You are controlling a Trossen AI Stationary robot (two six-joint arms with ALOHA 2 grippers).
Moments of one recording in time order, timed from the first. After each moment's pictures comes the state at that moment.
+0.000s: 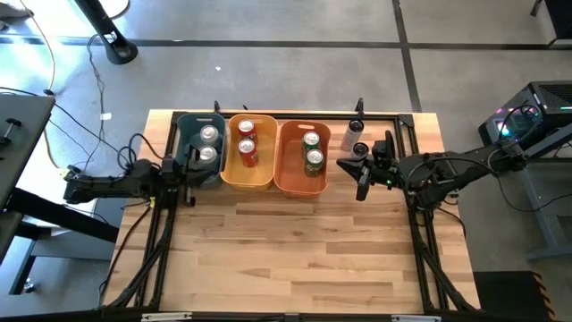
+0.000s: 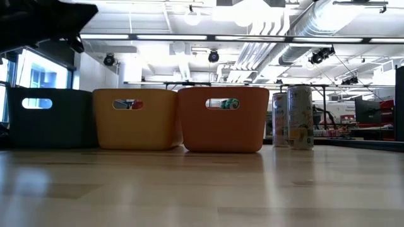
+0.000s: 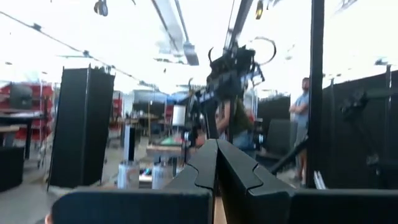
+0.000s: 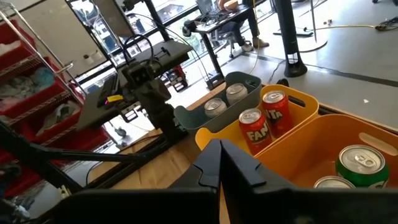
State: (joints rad) left arm 0.02 0.07 0.01 0.43 -0.05 -0.01; right arm 0.31 1.00 1.05 -0.29 0.65 0.58
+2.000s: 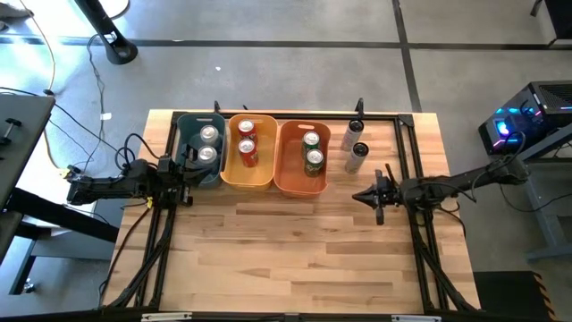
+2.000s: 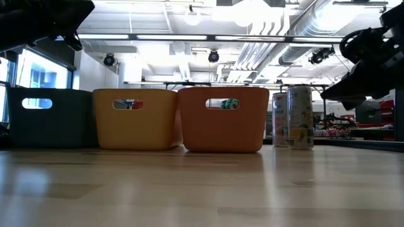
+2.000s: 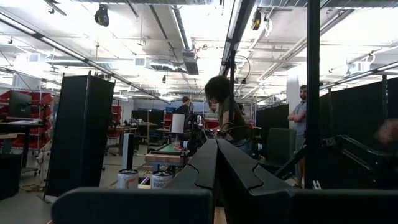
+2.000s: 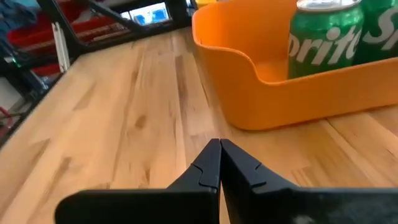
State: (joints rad) left arm 0.02 0.00 0.01 0.41 -0.05 -0.01; right arm 0.22 0.37 0.01 0.05 0.27 0.31
